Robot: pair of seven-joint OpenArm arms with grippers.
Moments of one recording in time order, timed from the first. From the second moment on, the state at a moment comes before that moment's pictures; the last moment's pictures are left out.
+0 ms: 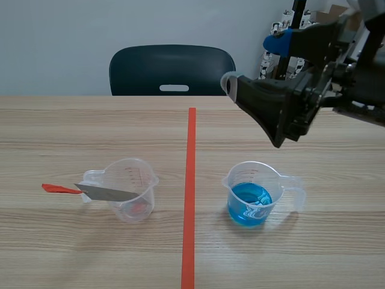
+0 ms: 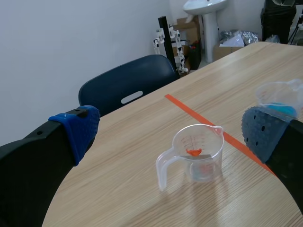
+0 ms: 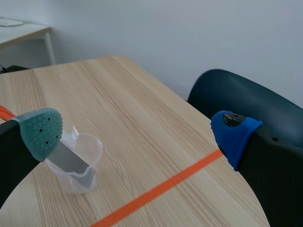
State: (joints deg) left arm 70.1 -28.4 -27.1 115.6 -5.6 -20.9 -53.3; right arm -5.1 42.7 -11.5 104.1 31.4 35.6 9.1
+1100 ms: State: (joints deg) left arm 79.4 -27.5 -27.0 132.4 6.1 -16.9 -50.1; right arm -40.3 36.3 14.0 118.6 0.1 16.7 13.1
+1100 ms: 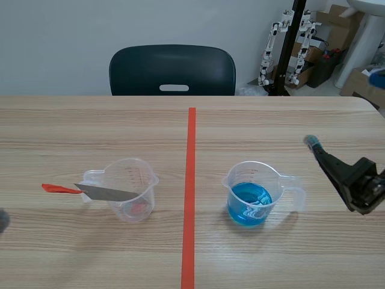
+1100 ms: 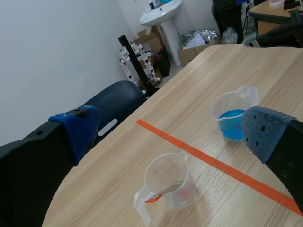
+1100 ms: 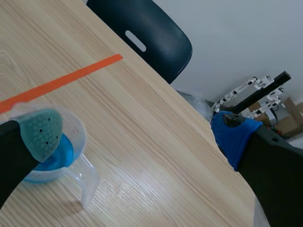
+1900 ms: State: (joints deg) left arm 75.8 -31.3 -27.0 132.4 6.0 -20.2 -46.1; right arm -40.3 48.0 8.1 127.9 11.1 6.9 2.2
